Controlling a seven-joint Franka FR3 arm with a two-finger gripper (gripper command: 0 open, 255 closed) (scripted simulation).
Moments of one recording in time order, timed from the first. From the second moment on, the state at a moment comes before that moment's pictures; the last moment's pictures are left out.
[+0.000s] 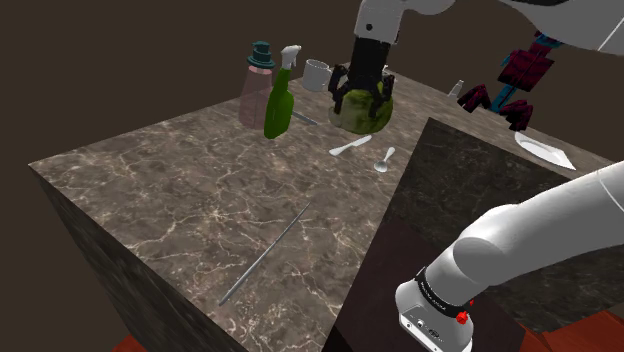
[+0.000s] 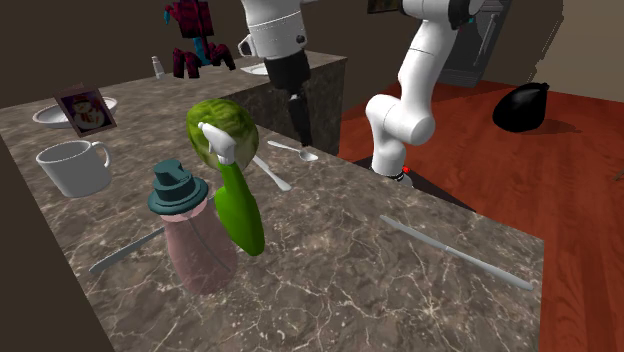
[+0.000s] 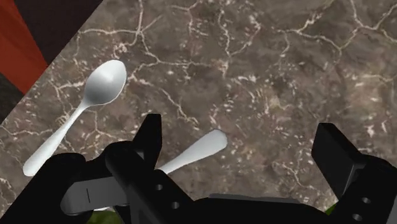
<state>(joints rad) -0.07 -0.33 0.19 -2.01 0.18 1.48 0.57</state>
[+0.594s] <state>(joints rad) -0.10 0.02 0.19 -1.66 0.37 1.46 0.98</state>
